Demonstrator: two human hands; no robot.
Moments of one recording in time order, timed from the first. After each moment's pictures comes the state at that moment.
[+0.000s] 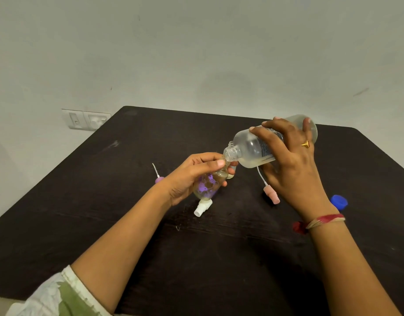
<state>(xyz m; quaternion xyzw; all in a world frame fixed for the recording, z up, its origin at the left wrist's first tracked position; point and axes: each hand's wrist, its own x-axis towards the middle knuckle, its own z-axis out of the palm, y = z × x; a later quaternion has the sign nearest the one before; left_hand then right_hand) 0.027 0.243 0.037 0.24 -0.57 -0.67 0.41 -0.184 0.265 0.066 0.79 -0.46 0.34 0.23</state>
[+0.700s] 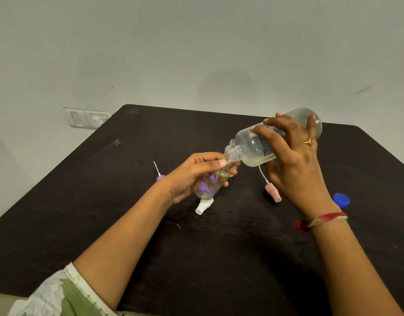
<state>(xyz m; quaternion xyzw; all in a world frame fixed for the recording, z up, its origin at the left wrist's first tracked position) 0.028 0.244 0.038 0.24 -0.58 -0.68 0.39 -0.183 0.265 0.066 0.78 -0.45 0.35 0.25</state>
